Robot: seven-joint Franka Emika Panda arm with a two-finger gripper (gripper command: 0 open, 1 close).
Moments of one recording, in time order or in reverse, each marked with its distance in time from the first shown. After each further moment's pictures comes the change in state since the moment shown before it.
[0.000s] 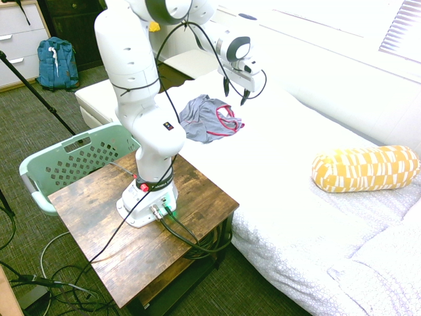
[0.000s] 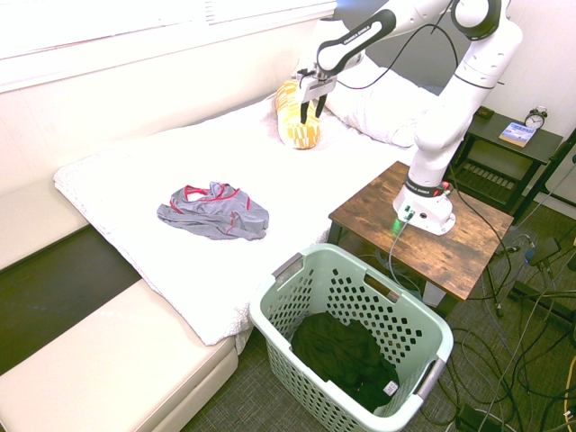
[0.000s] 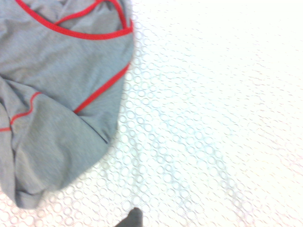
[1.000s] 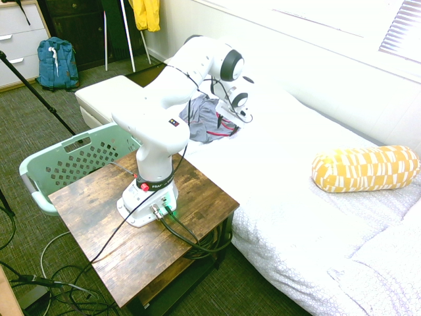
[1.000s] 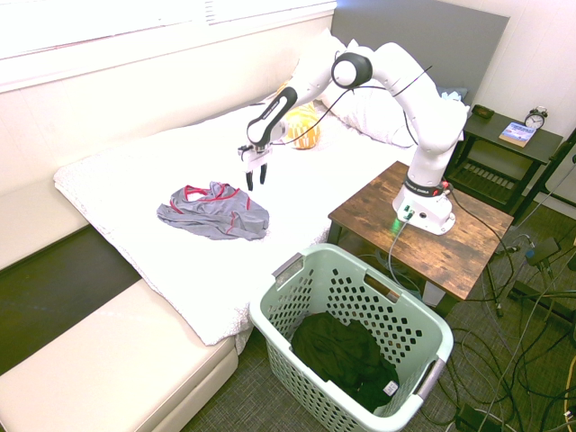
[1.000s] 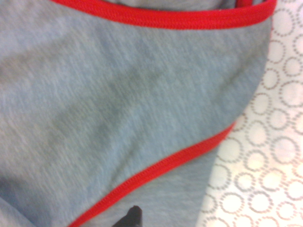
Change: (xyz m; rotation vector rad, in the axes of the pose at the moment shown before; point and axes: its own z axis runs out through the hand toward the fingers) arm 0.049 -0.136 0.359 -0.075 -0.263 -0.135
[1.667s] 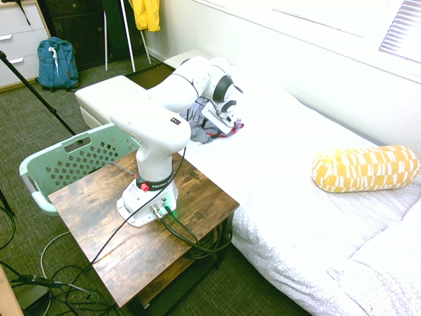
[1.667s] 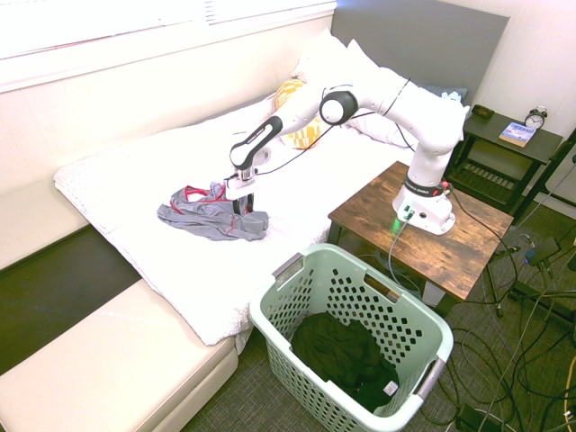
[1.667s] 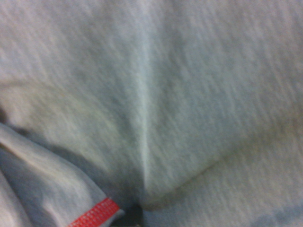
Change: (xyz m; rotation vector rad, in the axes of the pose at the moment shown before) arm -0.044 -0.069 0.068 0.012 -0.191 -0.053
